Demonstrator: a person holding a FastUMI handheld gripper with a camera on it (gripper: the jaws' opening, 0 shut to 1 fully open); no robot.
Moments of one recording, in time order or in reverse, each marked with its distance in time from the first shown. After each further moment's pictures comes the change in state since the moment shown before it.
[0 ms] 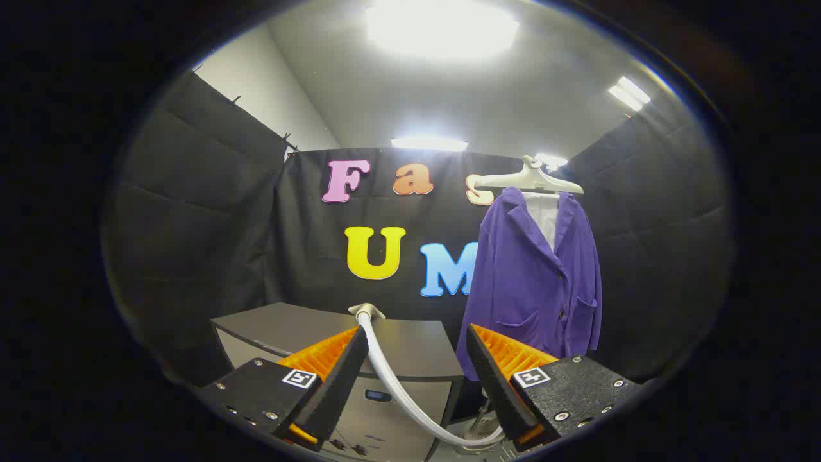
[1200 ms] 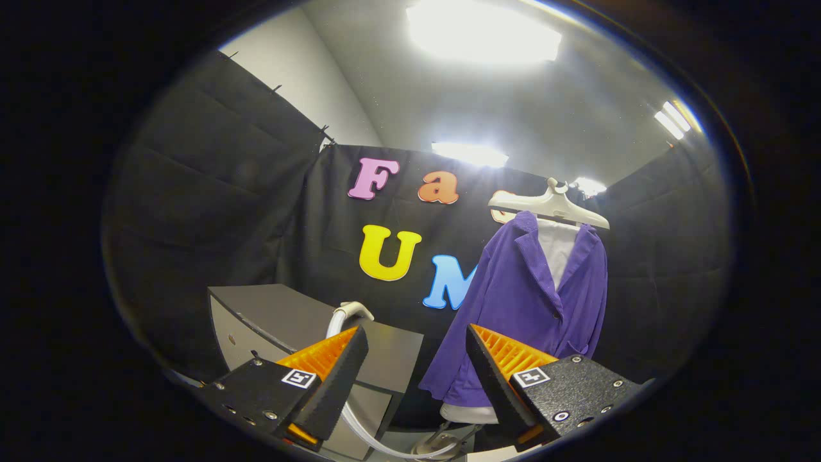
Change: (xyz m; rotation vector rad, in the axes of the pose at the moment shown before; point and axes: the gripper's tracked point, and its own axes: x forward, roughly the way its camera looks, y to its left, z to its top) arm 0.016 -0.062 0.035 -0.191 -0.037 0.196
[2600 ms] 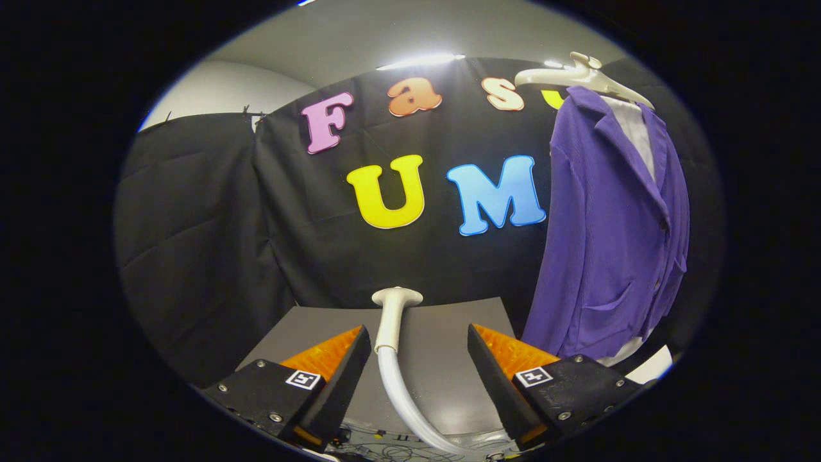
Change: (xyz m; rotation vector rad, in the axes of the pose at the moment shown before) arm 0.232 0.093 -0.028 0.535 0.490 0.014
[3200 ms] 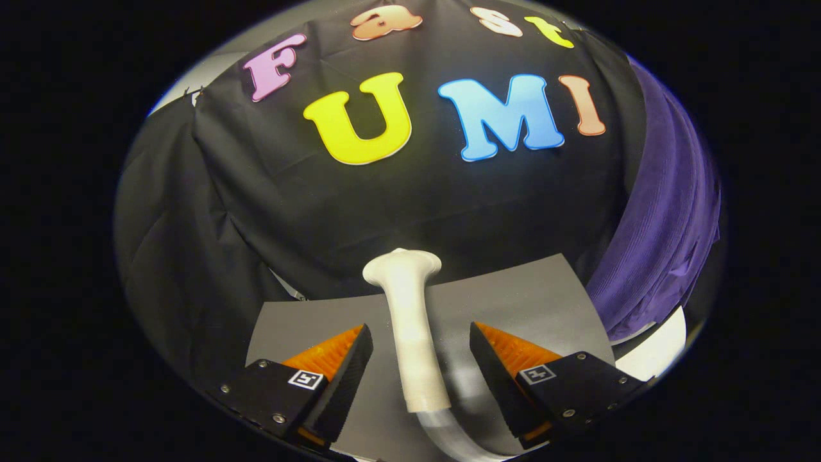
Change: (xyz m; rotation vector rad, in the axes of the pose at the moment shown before) arm 0.155 0.028 -0.048 0.077 0.354 -0.095
